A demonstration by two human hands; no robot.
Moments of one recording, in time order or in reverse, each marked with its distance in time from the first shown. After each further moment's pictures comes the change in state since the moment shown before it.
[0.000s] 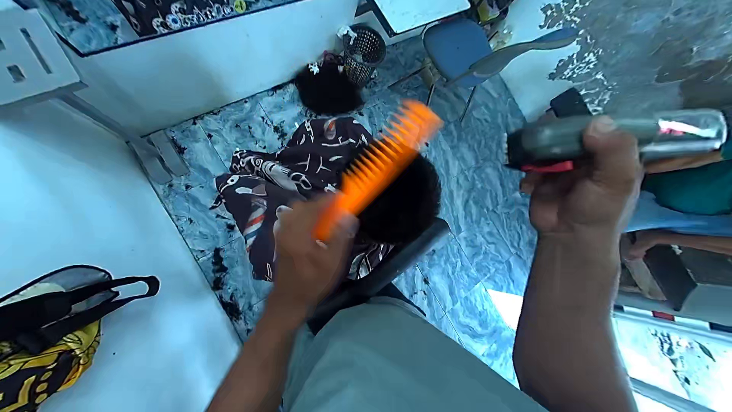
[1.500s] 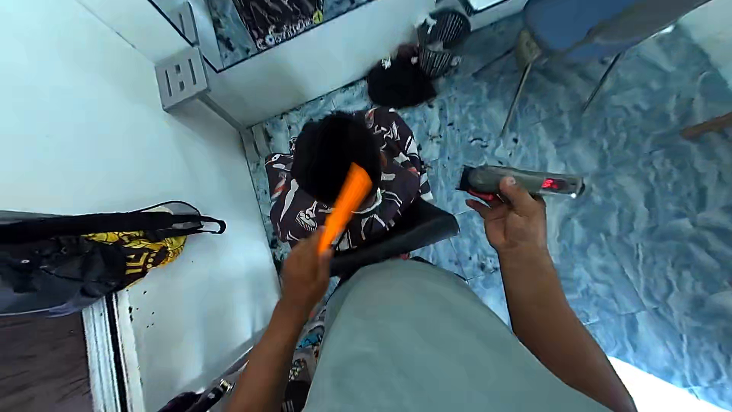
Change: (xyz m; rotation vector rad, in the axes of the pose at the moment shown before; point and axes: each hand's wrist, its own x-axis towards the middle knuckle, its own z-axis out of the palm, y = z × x) left_hand -0.132 0.048 0.112 0.606 0.010 -0.127; right_hand 0.023 0.150 -0.126 0.425 -0.119 0.446
